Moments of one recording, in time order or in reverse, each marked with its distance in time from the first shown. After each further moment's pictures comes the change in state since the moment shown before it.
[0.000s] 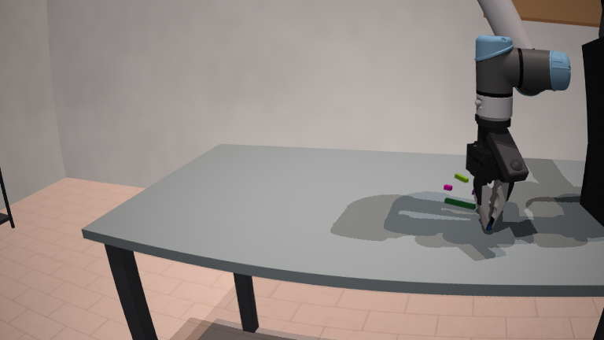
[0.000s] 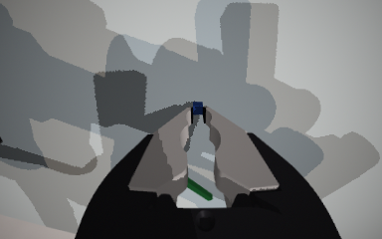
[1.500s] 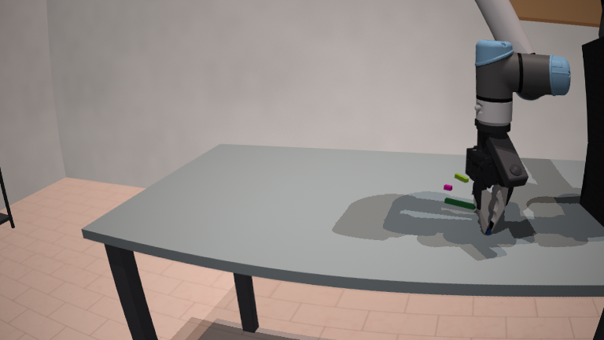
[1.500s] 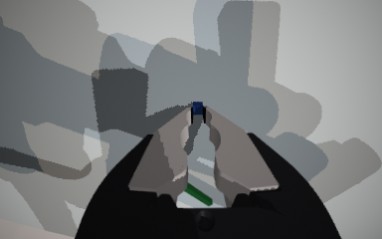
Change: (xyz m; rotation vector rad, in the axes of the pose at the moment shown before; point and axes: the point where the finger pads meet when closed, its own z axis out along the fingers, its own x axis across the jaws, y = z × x) arm 0.000 0.000 0.009 0.000 0.000 -0.003
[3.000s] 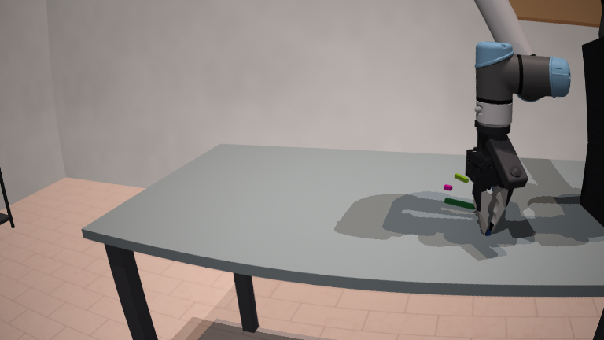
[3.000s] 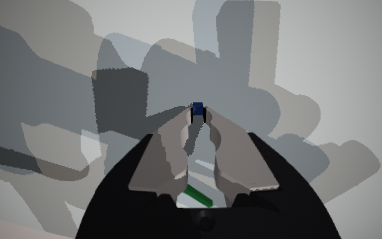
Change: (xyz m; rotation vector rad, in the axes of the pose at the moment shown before) arm 0.000 0.000 0.003 0.000 0.000 0.000
